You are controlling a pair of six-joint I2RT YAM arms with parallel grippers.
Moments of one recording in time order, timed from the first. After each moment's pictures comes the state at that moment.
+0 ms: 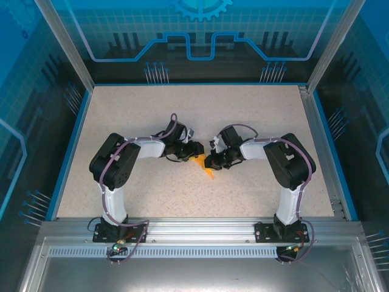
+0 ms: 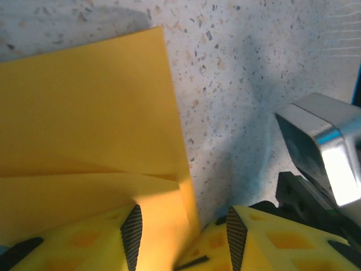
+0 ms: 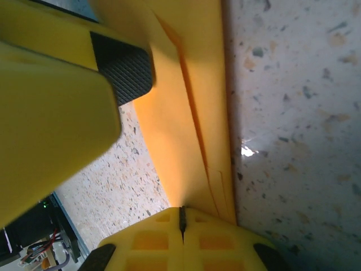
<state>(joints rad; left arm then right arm) -0.46 1.93 1.03 -0.02 0.57 -0.79 0.48 1.91 0.95 -0.19 -0.70 0.56</state>
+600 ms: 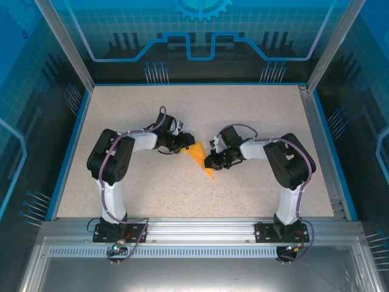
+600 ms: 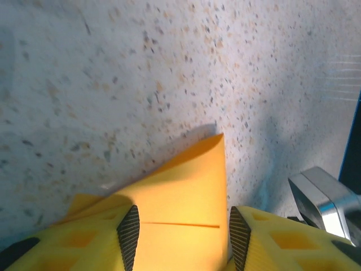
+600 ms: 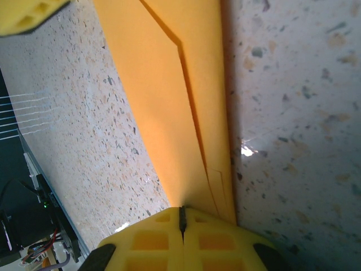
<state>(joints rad) -0.32 1.98 1.11 -0.11 0.57 -0.73 0.48 1.91 0.96 -0.20 -0.69 0.56</state>
